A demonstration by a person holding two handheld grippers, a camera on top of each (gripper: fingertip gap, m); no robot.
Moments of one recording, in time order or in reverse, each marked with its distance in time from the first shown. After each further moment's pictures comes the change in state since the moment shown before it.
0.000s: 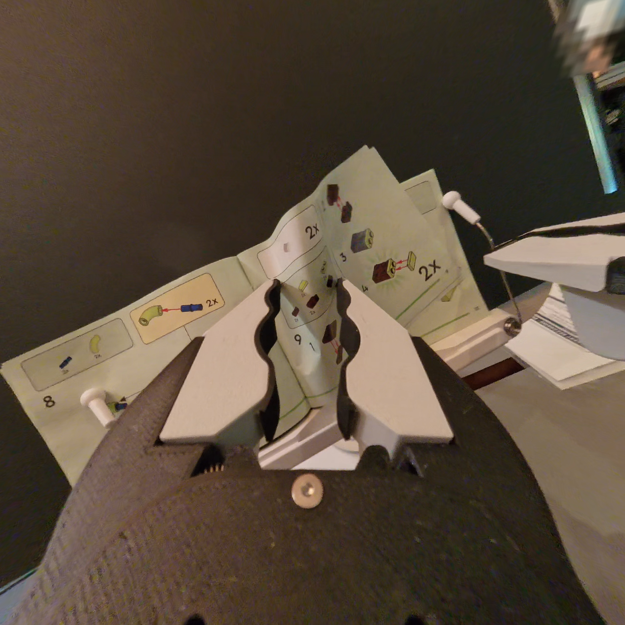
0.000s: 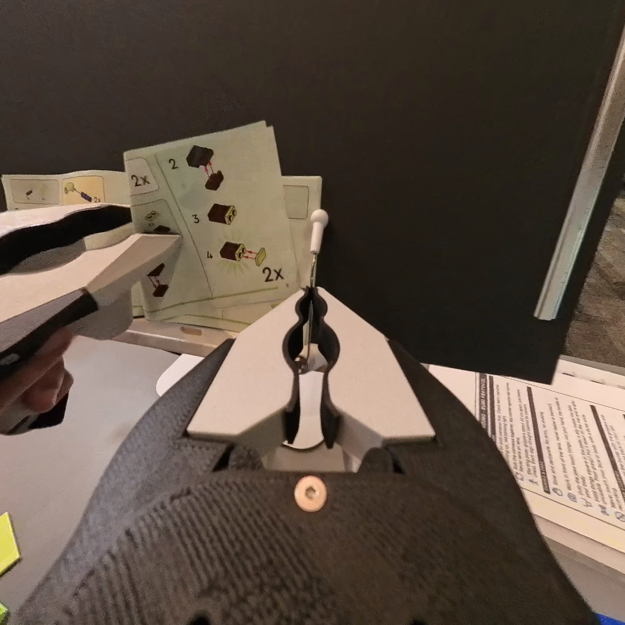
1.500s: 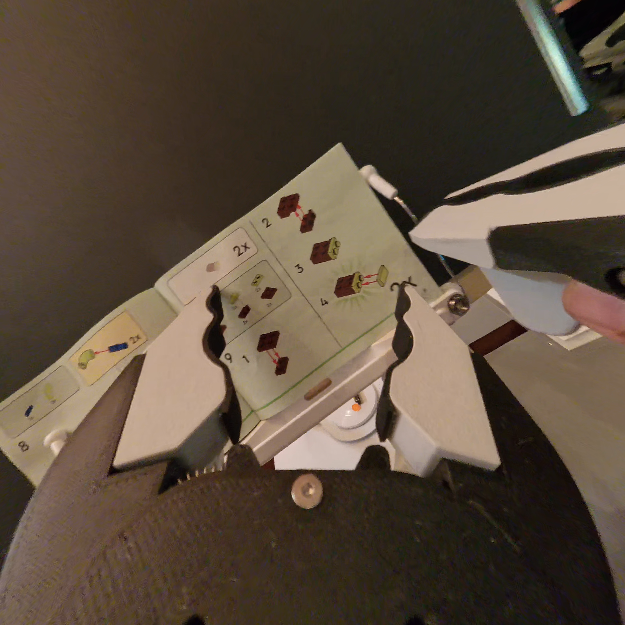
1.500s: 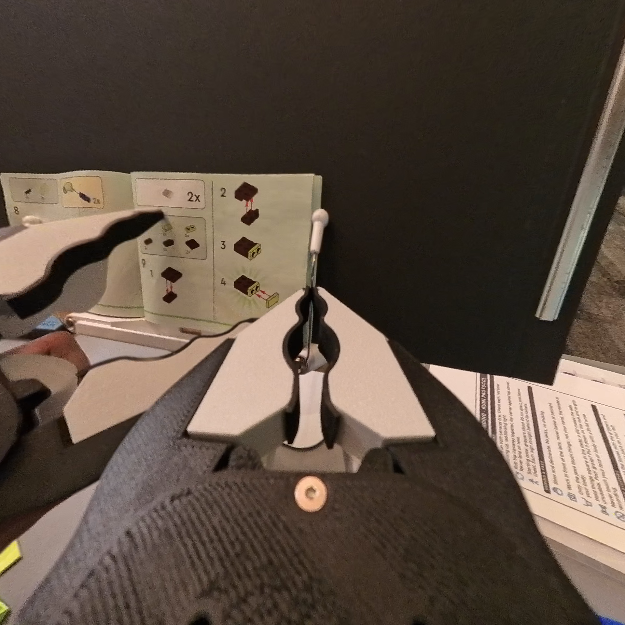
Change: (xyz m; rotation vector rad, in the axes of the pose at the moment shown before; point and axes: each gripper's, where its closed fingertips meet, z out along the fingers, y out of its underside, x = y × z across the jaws) left arm 0.048 0.004 0.009 -0.076 -0.008 0.220; right arm 0.002 0.000 0.001 -0.007 -0.001 0.000
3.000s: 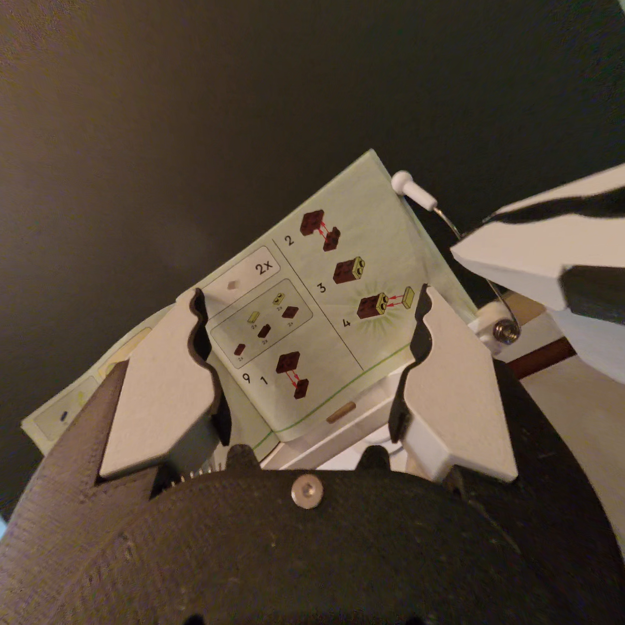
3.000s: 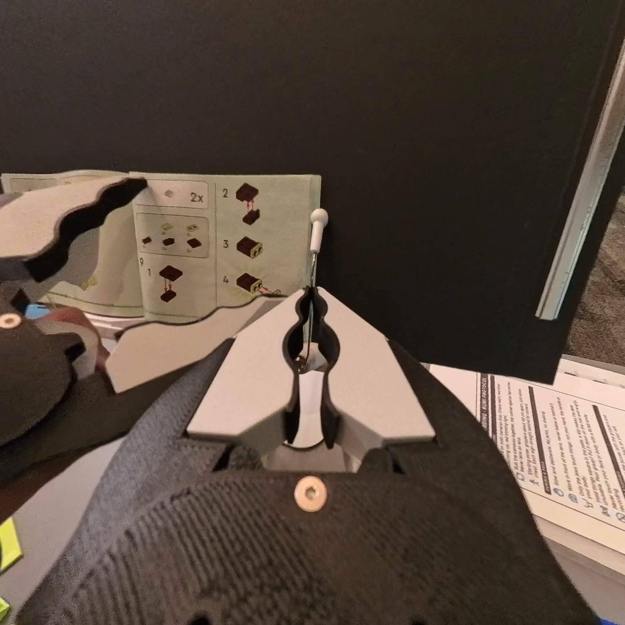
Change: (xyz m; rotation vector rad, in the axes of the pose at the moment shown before) left arm -0.017 -0.001 0.013 -0.033 -0.101 0.034; right arm 0.000 0.000 0.000 -0.001 -0.005 0.003
